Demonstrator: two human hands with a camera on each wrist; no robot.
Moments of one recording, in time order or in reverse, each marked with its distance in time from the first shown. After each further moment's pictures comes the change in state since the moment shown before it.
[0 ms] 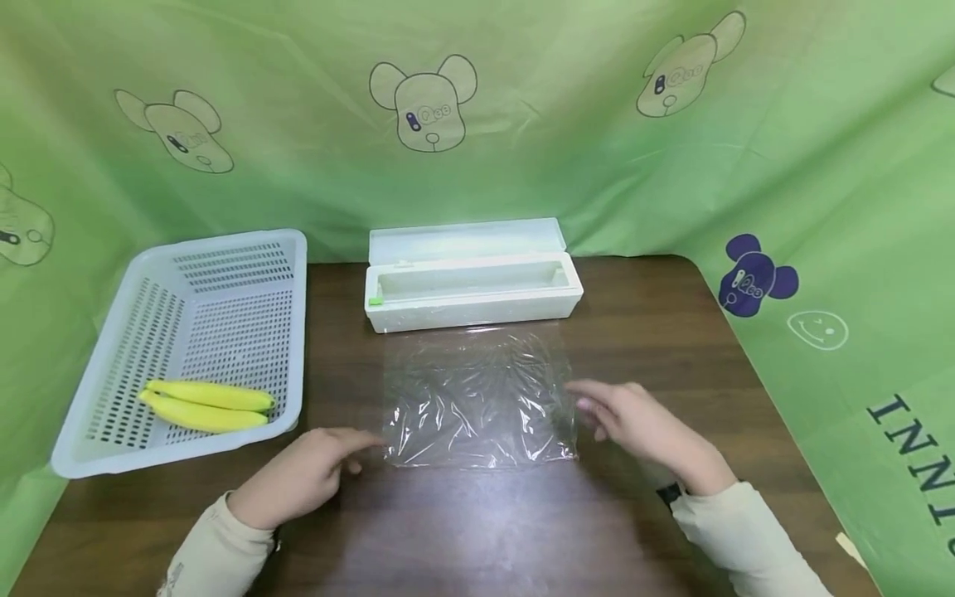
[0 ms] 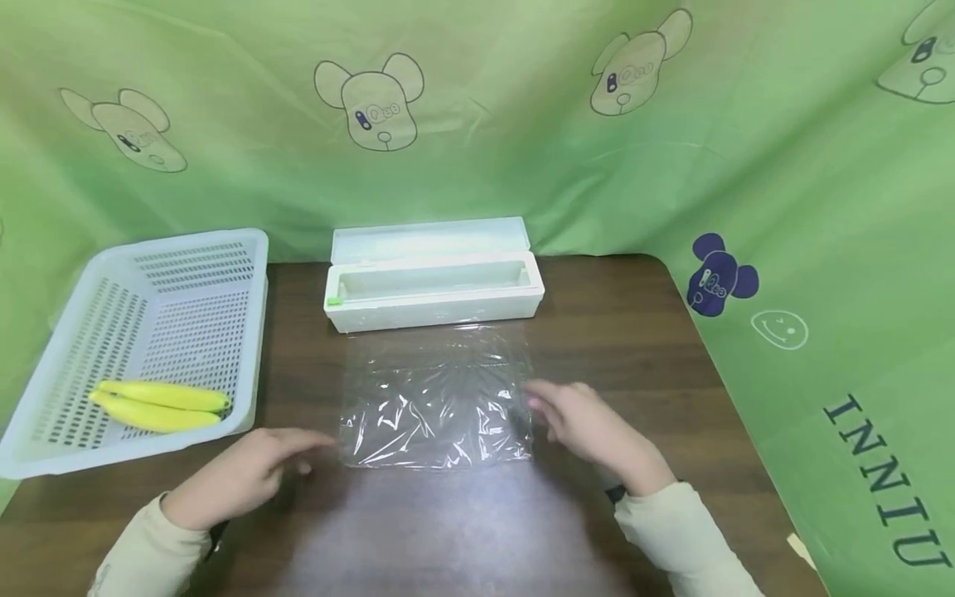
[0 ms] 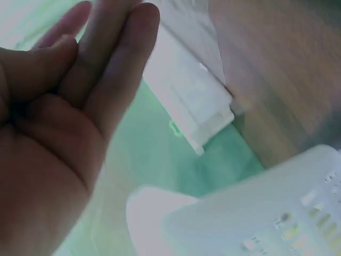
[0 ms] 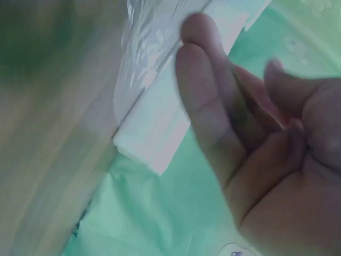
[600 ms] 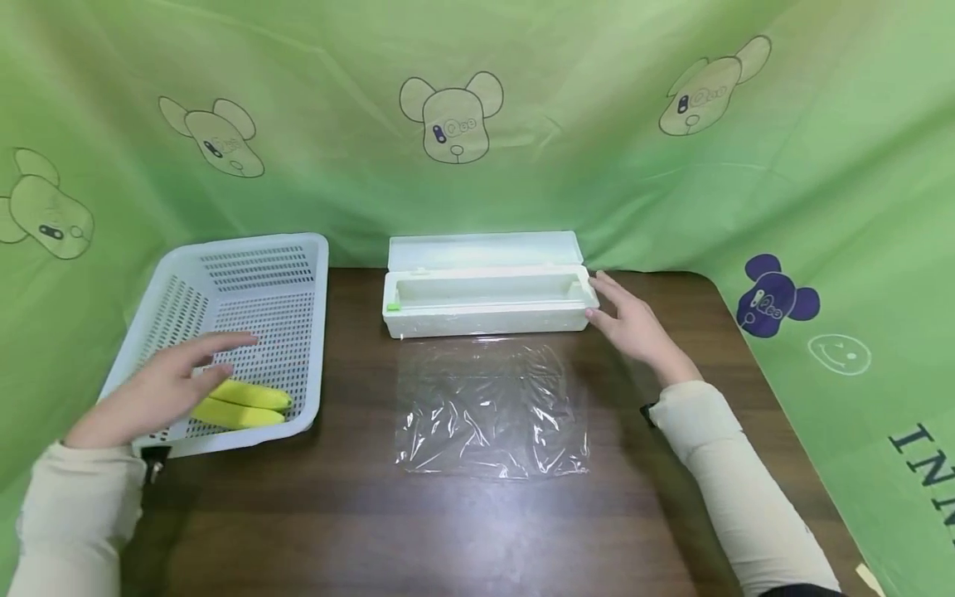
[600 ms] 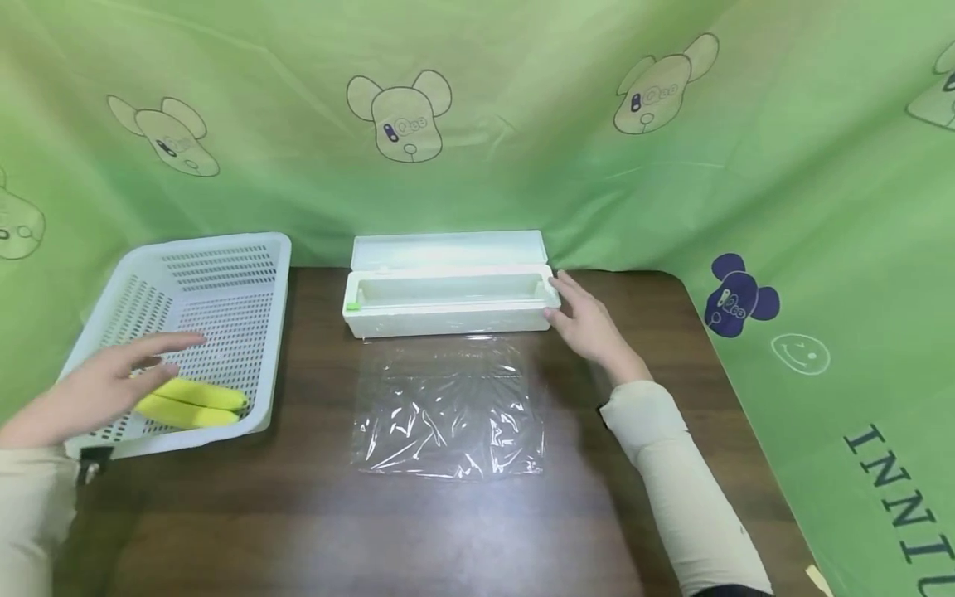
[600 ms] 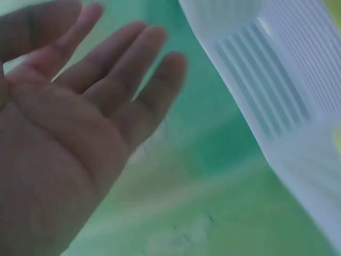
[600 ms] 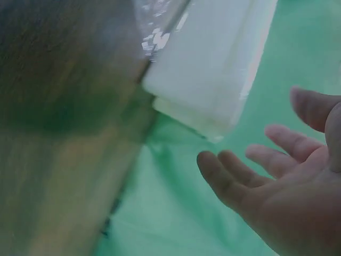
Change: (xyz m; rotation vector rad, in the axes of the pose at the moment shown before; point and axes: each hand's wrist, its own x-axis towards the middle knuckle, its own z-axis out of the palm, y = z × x) left_hand -0.052 -0.067 -0.146 -0.001 0.097 -0.418; right_hand 0.110 0.072 -0.048 0.028 0.213 0.168
